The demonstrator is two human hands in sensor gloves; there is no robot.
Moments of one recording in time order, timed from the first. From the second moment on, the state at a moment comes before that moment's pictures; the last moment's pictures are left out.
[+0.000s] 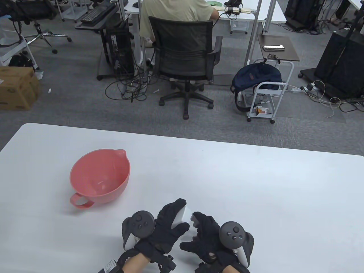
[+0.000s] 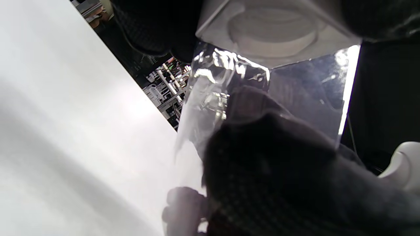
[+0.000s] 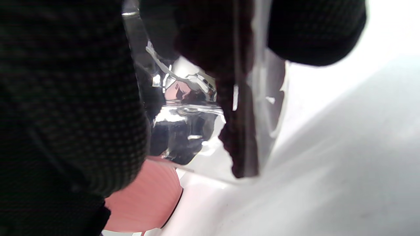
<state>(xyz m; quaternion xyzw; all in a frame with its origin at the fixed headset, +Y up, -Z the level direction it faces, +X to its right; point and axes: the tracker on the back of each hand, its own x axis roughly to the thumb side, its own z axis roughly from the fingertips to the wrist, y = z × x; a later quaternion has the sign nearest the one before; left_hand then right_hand) -0.121 -0.735 -0.334 -0.03 -0.20 0.49 0.85 0.109 -0.757 -0.307 0.04 0.00 0.88 0.46</state>
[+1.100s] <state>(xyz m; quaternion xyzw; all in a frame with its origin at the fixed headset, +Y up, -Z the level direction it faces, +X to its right) -0.160 -0.744 -0.368 -0.26 -0.36 0.57 0.69 0.103 -0.768 -0.316 0.14 0.15 0.79 0.58</state>
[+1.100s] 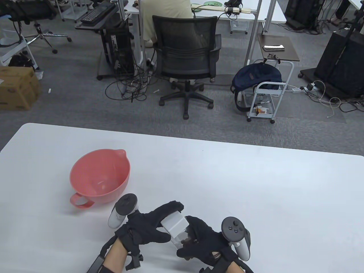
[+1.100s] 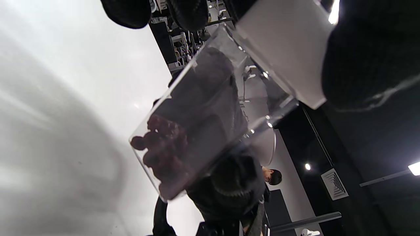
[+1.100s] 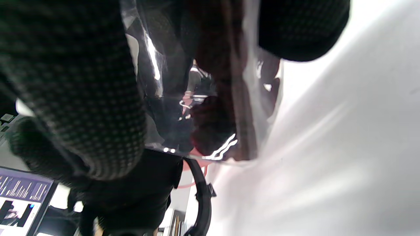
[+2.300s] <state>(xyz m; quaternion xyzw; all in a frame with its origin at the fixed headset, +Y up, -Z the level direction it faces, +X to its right) -0.162 -0.752 -0.363 -0.16 -0.23 0.59 0.76 0.100 -0.769 -0.305 0.01 0.08 0.86 0.51</state>
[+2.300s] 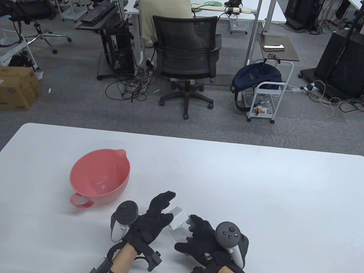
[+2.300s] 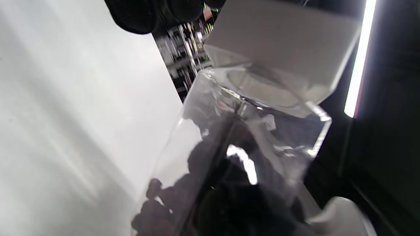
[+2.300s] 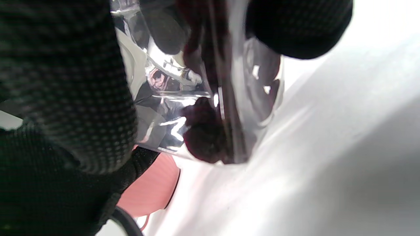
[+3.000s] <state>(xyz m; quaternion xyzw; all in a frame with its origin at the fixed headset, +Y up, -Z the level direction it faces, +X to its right) -0.173 -0.753 -0.376 -0.25 -0.32 0.55 0.73 0.091 -0.771 -0.305 0.07 0.12 0.84 0.53</state>
